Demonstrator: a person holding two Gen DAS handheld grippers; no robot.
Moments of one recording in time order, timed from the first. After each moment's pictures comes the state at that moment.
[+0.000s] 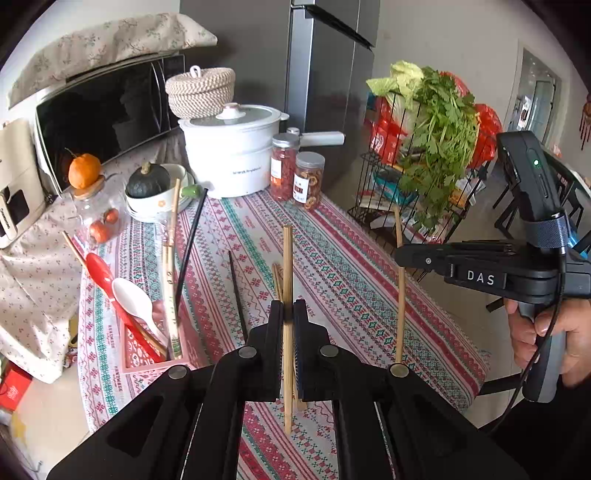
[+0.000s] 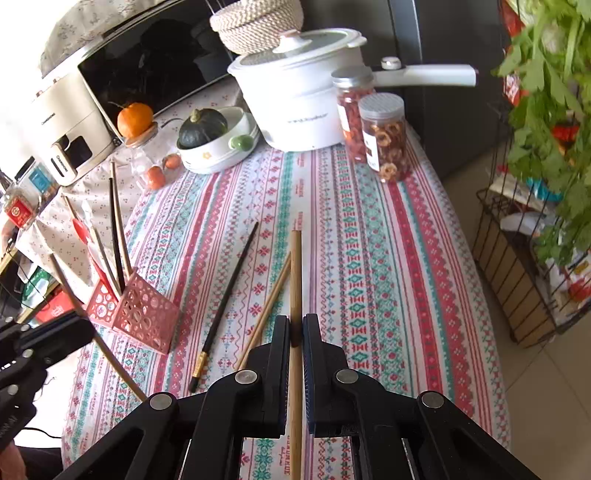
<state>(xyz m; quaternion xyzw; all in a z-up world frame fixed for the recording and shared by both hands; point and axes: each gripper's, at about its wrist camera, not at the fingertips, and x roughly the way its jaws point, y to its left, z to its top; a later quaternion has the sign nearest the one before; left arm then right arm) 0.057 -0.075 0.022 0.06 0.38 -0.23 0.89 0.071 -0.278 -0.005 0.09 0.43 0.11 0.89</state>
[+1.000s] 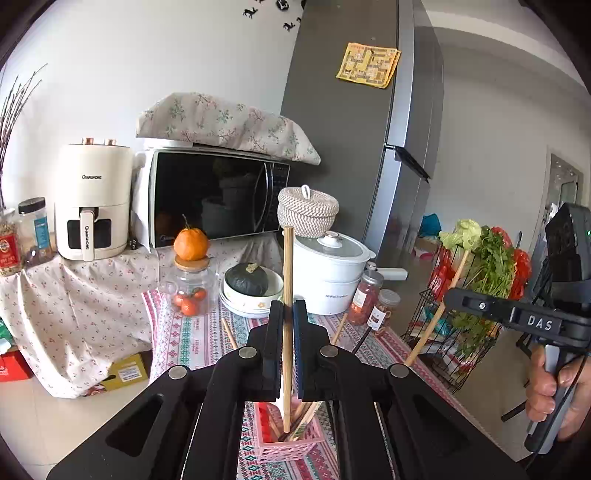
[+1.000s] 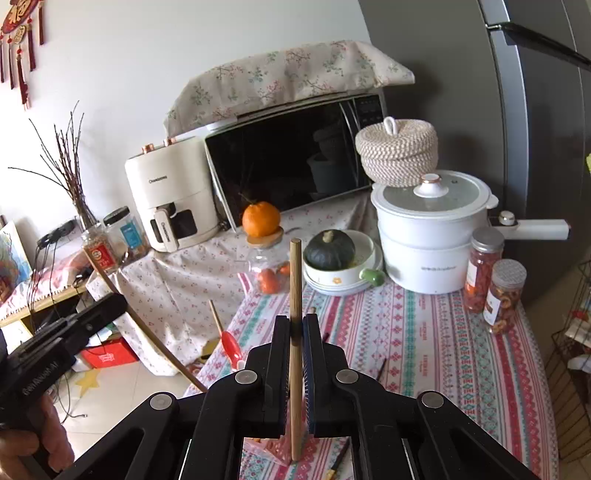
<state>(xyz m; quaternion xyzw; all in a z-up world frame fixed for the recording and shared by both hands) 0.064 0.081 0.072 -0.06 0.20 -0.14 0.97 0.068 -0.169 0.098 0.08 0.26 0.22 0.94</state>
